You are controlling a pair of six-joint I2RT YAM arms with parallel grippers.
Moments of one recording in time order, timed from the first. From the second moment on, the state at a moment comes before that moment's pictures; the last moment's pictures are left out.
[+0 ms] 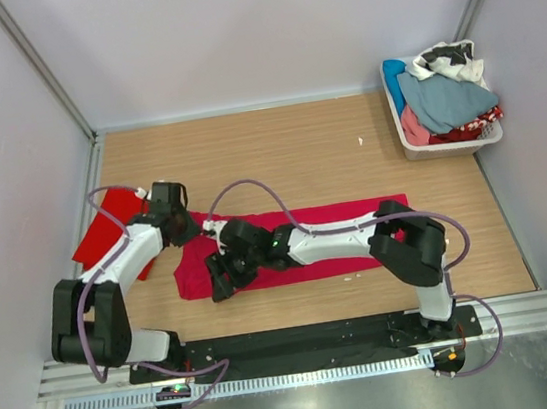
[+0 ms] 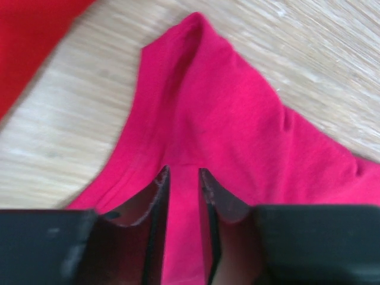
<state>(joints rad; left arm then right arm) -0.21 1.41 0.82 -0.43 -0.11 -0.66 1.15 1.93 1.28 -0.09 -0.29 0.63</state>
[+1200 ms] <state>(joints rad) -0.21 1.49 0.77 -0.39 -0.16 -0.71 0.71 1.31 0.76 -0.46 0.34 0.51</state>
